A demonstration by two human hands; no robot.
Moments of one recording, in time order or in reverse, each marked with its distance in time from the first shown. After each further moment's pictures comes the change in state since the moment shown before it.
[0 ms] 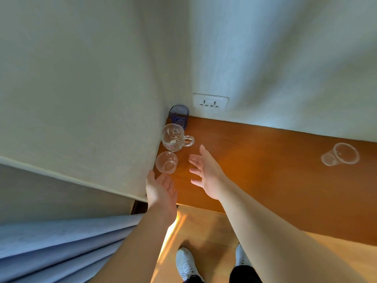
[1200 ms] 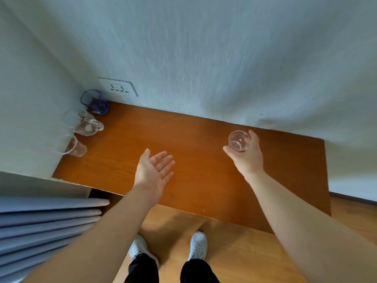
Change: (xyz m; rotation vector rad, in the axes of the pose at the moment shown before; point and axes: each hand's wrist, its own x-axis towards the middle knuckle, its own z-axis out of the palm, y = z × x) left_hand -0.074 -0.174 0.224 0.235 -0.003 0.050; right_hand -0.066 -0.032 -0.419 -0.529 0.598 -0.454
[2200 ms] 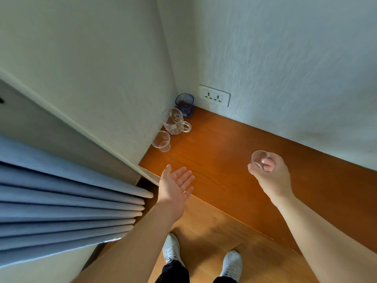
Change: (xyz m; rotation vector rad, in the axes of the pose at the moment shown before) left_hand 0.008 0.043 -0.181 -0.318 0.136 -0.074; right_hand -0.064 -0.075 0.150 -0.031 -0.193 -0.148
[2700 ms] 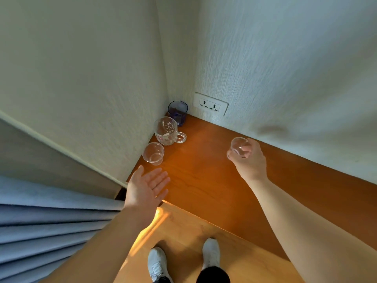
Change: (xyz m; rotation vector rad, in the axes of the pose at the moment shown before) left_hand 0.051 0.066 -0.045 0.013 -0.151 -0.024; right_hand 0.051 -0.064 0.064 -0.115 0.101 -0.060
